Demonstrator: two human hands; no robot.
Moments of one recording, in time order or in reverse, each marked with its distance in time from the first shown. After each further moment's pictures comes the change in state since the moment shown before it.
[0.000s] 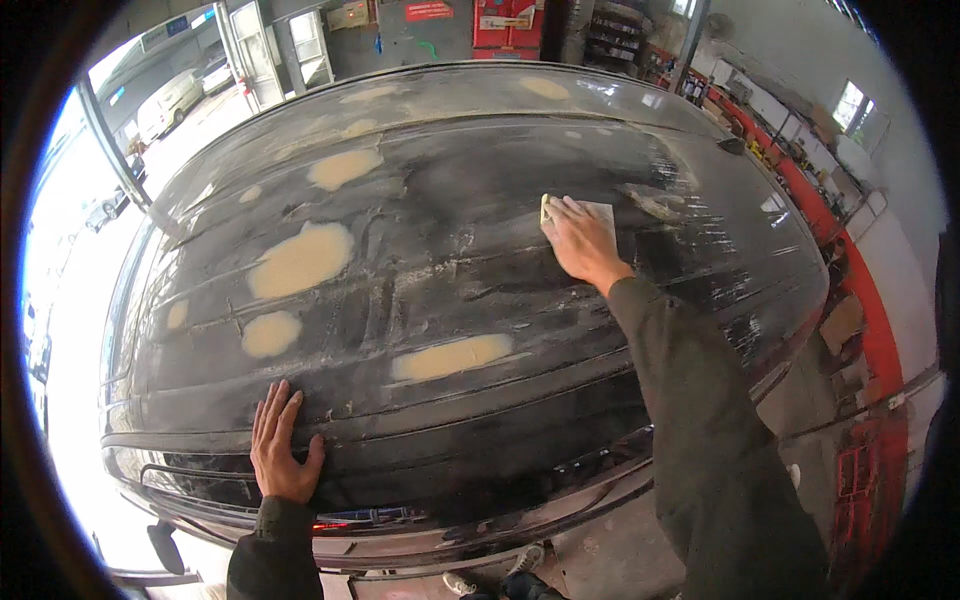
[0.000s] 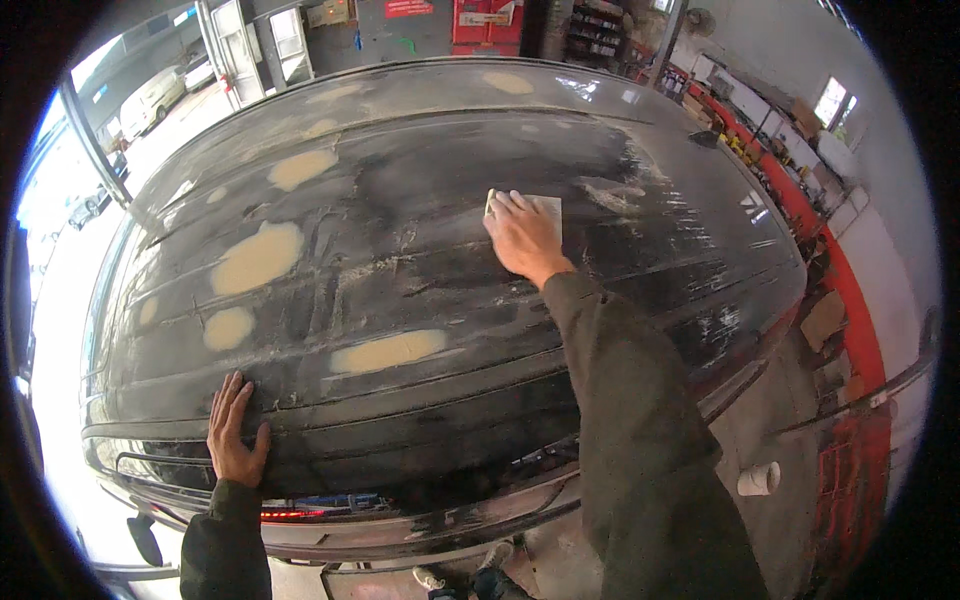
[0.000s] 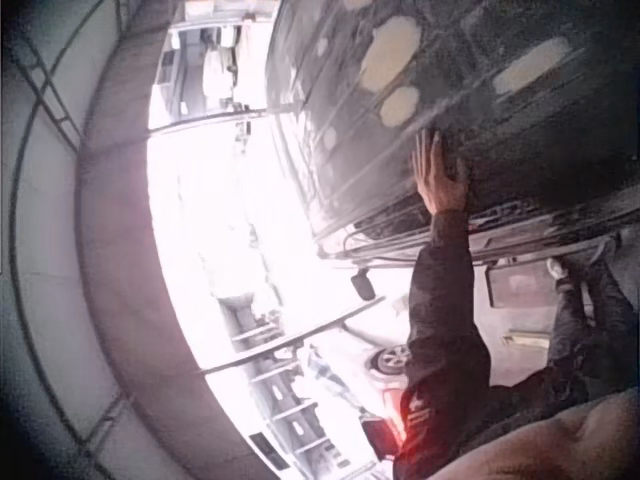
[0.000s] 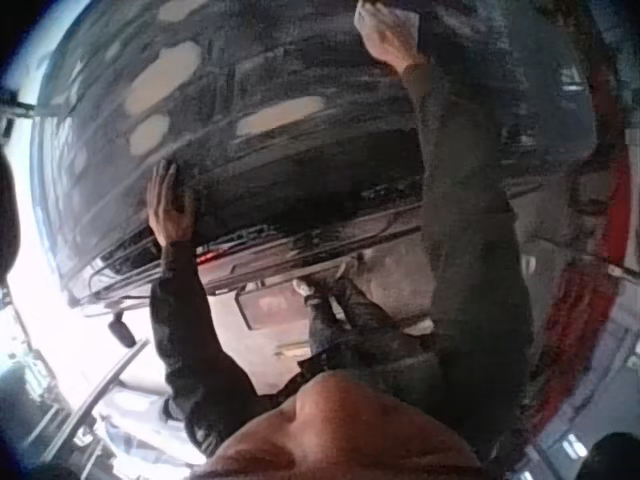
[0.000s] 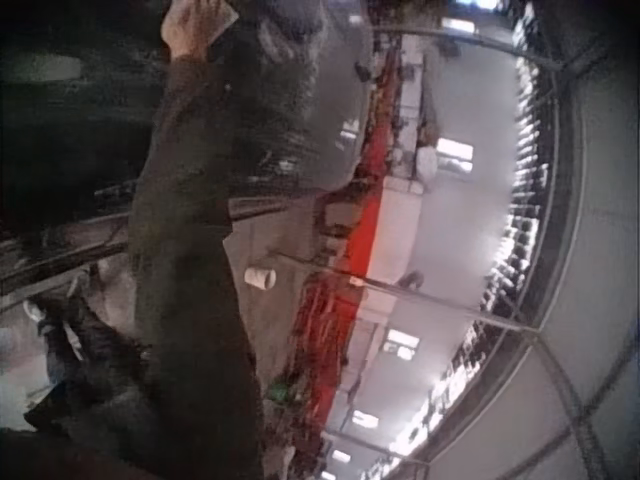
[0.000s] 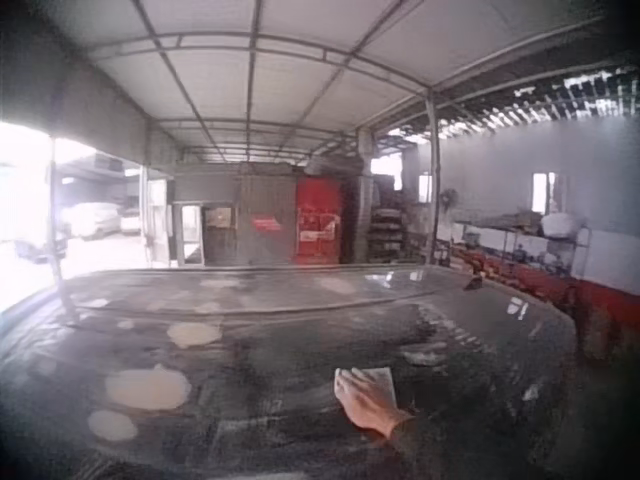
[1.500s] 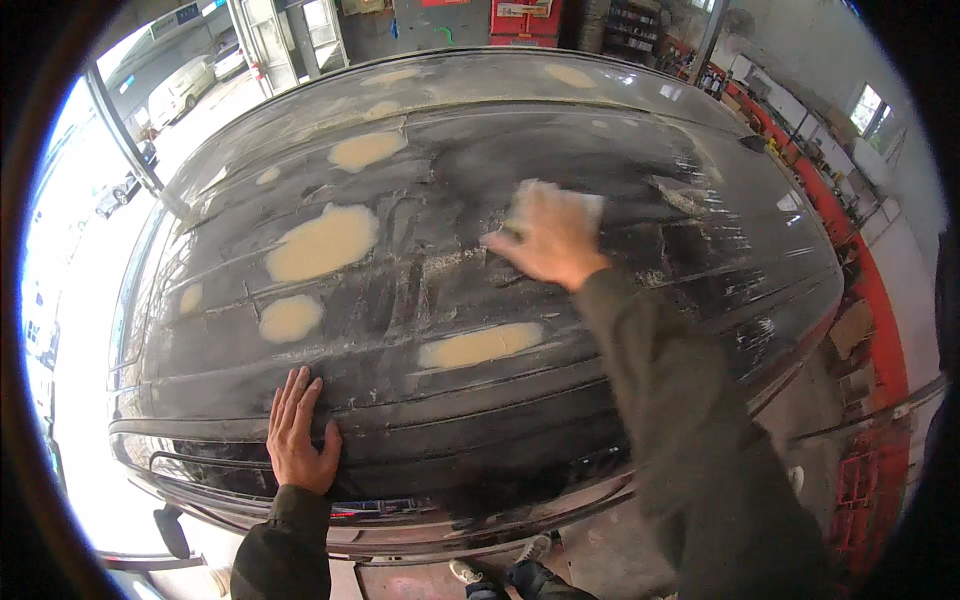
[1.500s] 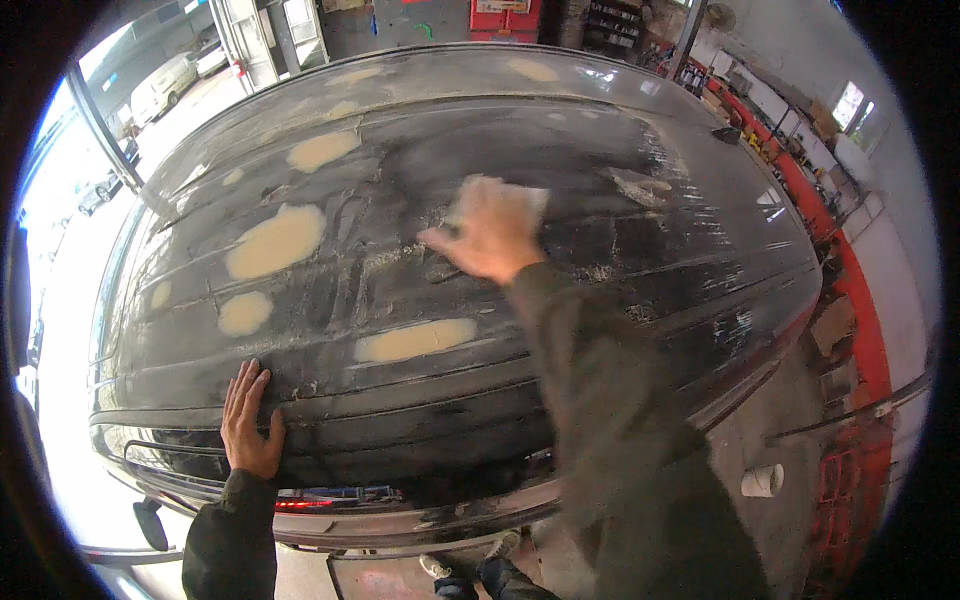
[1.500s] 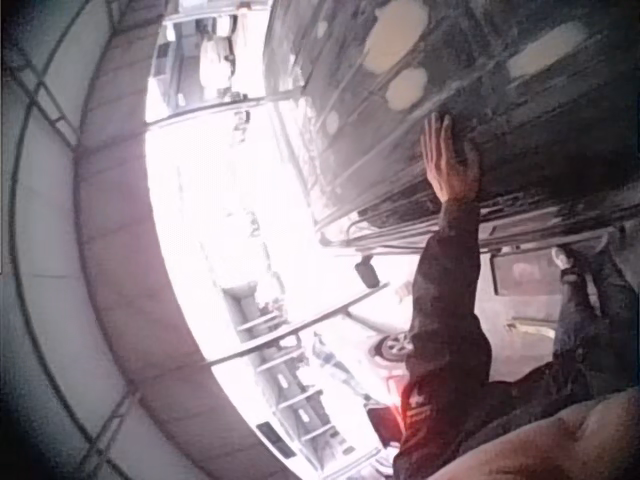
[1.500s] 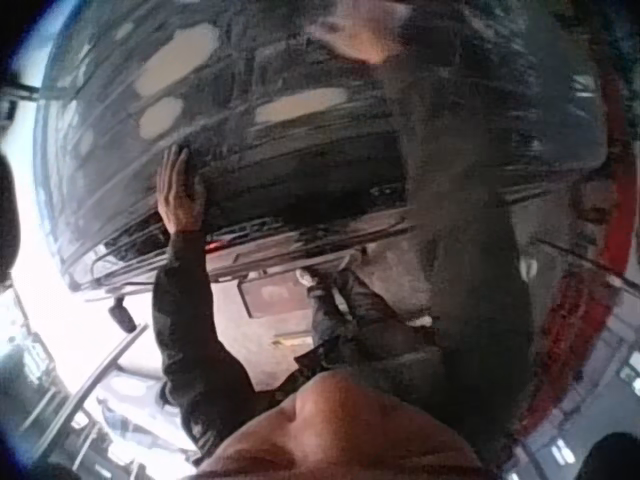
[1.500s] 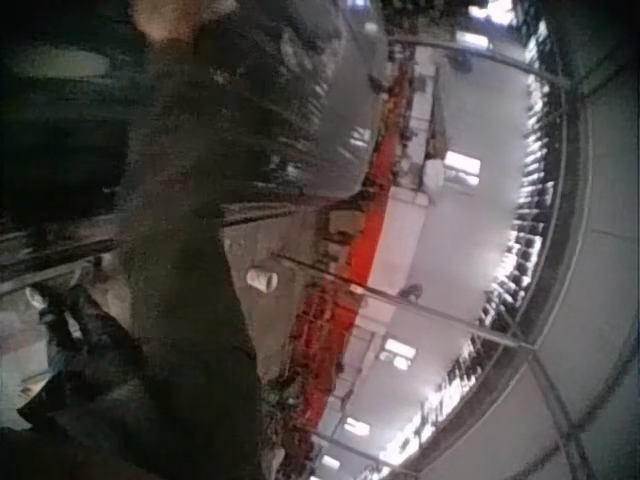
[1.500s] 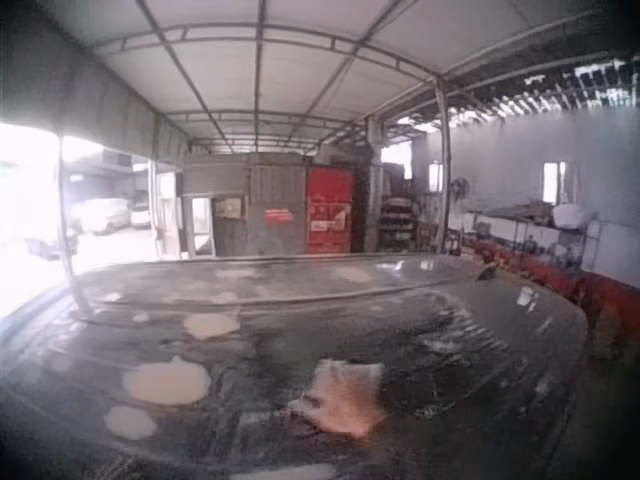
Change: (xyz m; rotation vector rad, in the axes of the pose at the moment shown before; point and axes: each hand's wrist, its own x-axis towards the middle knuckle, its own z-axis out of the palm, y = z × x) left_hand 0.001 -0.001 0.000 0.008 -0.003 0.024; right_hand 0.033 -0.098 0.000 0.009 -0.034 0.093
